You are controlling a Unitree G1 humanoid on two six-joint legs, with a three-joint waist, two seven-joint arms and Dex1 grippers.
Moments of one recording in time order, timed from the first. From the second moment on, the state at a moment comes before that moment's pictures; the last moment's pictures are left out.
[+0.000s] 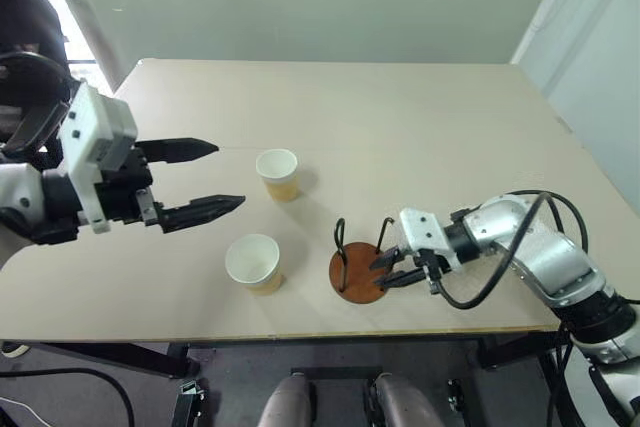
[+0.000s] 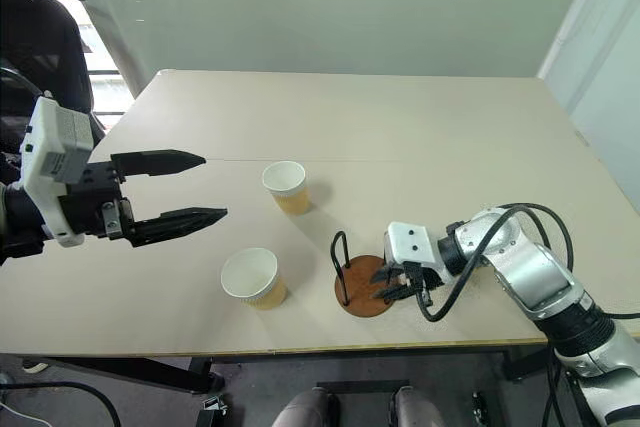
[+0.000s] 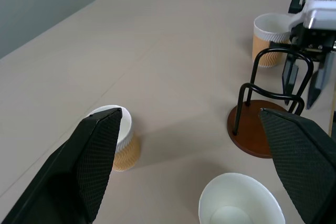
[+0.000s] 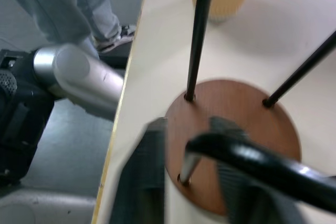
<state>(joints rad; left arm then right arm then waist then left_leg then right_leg) -0.27 1.14 0.50 -0.45 -0.88 0.80 -0.96 -0.58 -0.77 0.42 -0.28 0.24 0.52 1.30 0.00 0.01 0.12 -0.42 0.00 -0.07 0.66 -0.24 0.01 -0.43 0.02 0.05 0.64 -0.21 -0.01</state>
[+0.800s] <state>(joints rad) -0.42 1.10 0.34 -0.35 -0.83 0.72 -1.03 -0.68 -1.19 0.18 -0.36 0.17 0.41 1.46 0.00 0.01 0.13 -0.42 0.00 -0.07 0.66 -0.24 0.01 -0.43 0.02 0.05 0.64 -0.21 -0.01</state>
